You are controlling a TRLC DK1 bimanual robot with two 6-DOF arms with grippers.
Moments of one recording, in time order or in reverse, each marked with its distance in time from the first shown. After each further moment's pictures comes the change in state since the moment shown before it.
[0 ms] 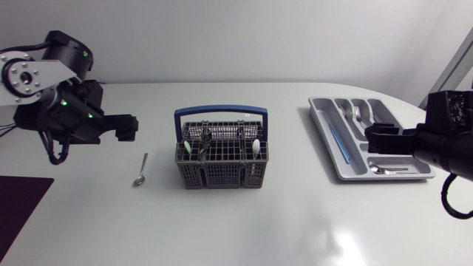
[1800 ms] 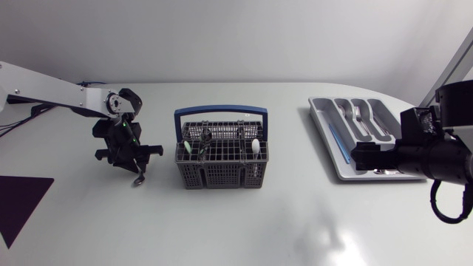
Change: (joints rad) left arm 0.062 0.608 0.205 -0.009 0.089 0.005; right arm -0.001 0.115 0.001 -0.098 -0.056 -0.016
